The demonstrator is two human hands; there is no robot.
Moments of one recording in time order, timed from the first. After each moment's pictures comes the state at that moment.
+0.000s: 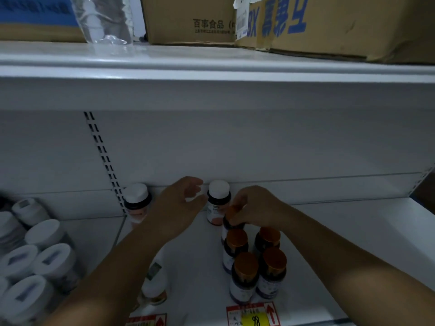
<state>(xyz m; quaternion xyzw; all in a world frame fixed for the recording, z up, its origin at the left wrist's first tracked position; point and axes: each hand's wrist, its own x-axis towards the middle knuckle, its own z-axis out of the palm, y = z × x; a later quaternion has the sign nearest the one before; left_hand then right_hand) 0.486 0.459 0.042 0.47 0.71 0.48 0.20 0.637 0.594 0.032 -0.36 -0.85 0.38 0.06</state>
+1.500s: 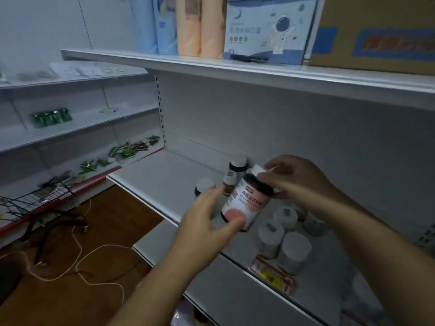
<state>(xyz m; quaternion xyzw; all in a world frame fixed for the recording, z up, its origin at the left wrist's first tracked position) 0.211 -0.032 0.051 0.27 0.82 0.50 -0.07 0.226 0.171 0.114 -0.08 -0.84 0.51 0.14</state>
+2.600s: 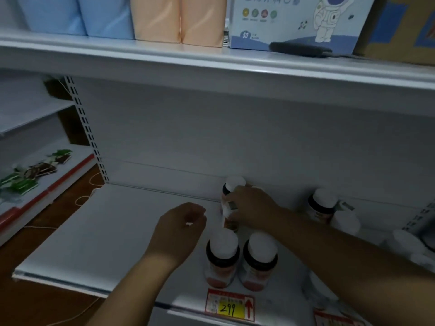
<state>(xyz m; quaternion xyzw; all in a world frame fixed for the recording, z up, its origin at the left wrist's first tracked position) -0.045 -0.042 0.018 0.35 0.80 0.48 0.09 0.016 0.146 0.026 -0.16 -0.98 0.13 -0.05</state>
